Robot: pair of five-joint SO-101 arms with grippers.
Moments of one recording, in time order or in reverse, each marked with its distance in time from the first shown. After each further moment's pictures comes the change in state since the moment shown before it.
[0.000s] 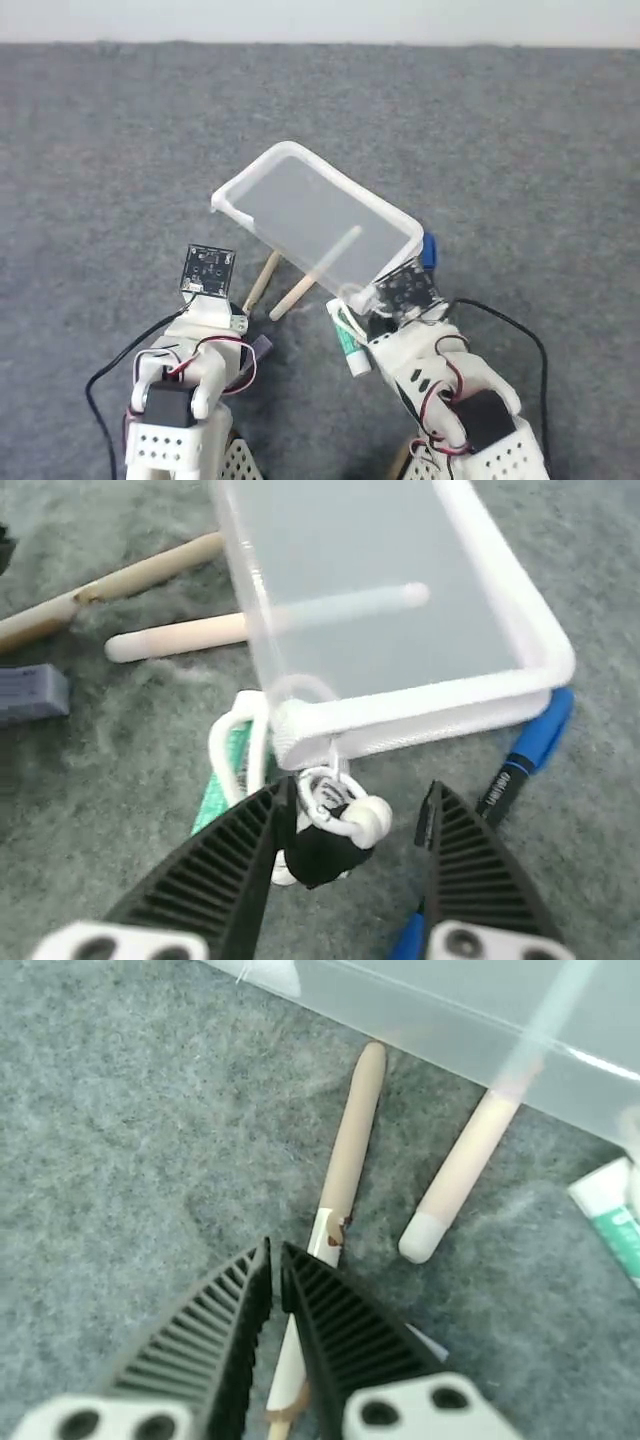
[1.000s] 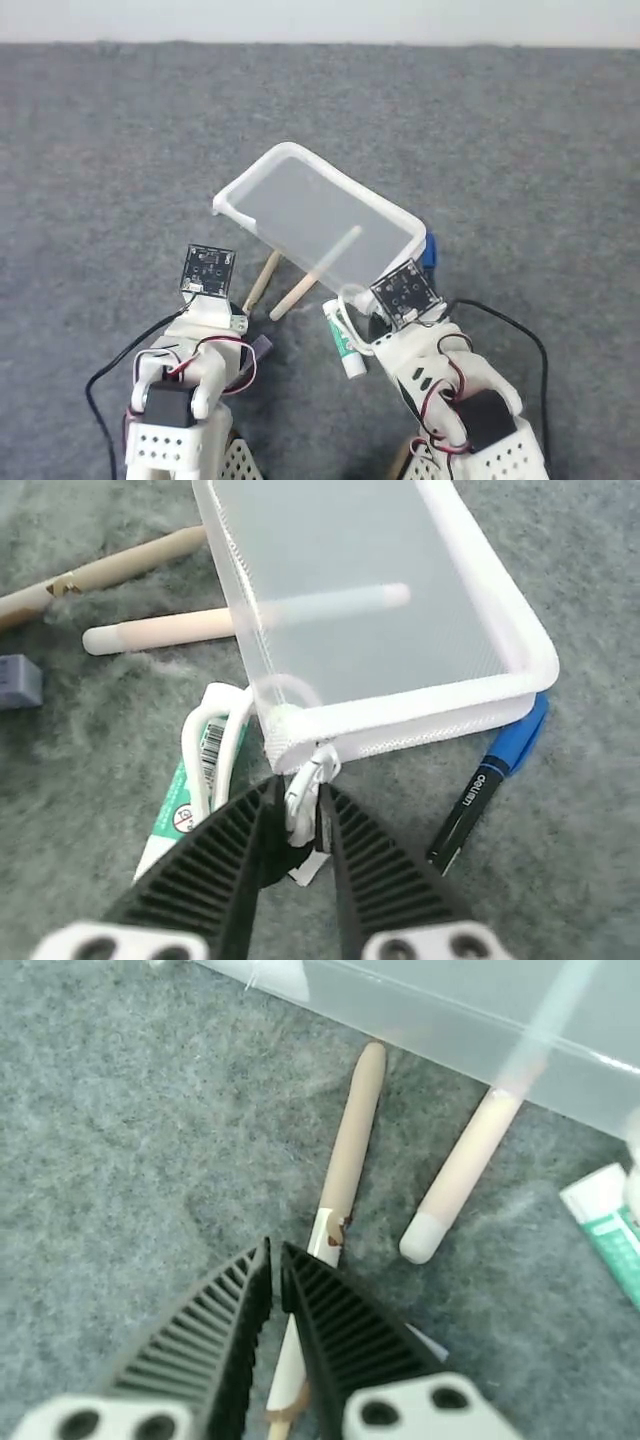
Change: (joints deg) left arm 0.0 0.0 0.0 0.0 0.0; right arm 0.9 -0.1 0.0 0.0 5.5
